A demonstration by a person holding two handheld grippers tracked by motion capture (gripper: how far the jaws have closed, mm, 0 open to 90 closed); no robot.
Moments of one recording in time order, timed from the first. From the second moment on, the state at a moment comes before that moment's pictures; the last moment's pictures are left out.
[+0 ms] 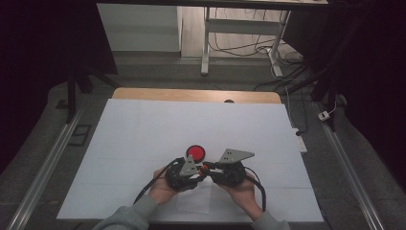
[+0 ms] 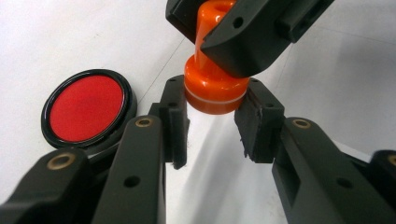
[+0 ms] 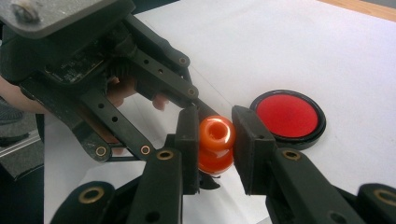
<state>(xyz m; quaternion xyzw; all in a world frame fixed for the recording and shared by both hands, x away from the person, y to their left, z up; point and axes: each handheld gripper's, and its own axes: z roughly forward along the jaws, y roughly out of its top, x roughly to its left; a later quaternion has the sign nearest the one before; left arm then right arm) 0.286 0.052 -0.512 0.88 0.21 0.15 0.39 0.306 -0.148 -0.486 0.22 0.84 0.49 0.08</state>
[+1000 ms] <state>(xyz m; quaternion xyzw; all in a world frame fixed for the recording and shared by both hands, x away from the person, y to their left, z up) 0.286 0.055 -0.510 0.89 0.20 0.15 0.39 0.304 -0.148 -0.484 0.22 0.83 0.50 0.07</state>
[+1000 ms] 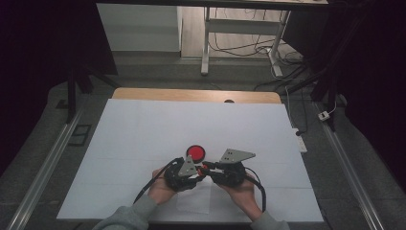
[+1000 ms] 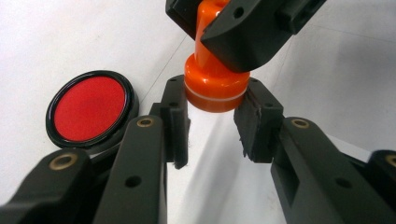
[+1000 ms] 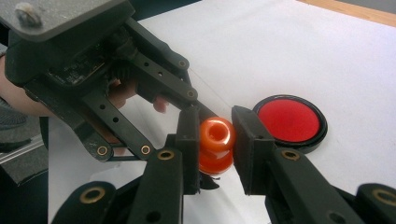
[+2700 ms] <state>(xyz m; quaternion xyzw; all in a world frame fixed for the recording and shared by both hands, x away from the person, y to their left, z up) 0.286 0.070 -0.503 0.87 0.23 0.15 0.41 0.309 -0.173 -0.472 0.25 0.80 0.54 0.09</state>
